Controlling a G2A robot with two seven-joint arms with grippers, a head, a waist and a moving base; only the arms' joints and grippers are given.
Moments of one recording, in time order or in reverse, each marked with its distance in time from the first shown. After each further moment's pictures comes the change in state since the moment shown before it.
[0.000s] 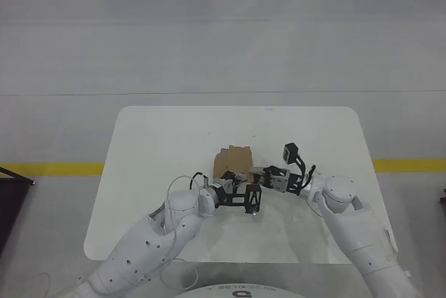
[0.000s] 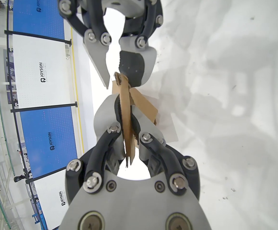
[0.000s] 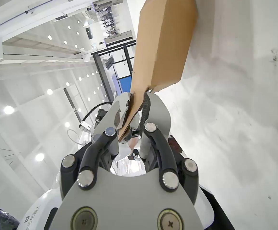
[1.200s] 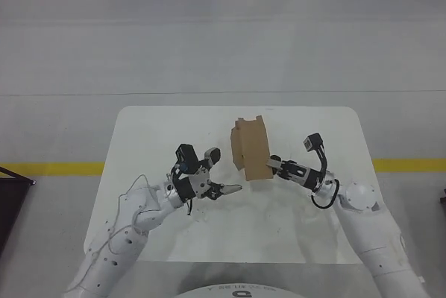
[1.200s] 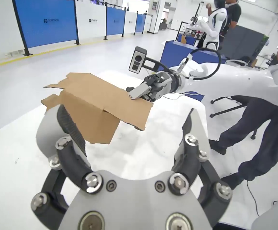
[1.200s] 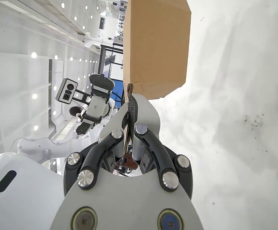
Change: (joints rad) left arm 0.138 0.028 -0.335 0.128 -1.141 -0.131 0.350; right arm -0.041 0.033 0.112 -0.007 -0.092 -0.496 0.031
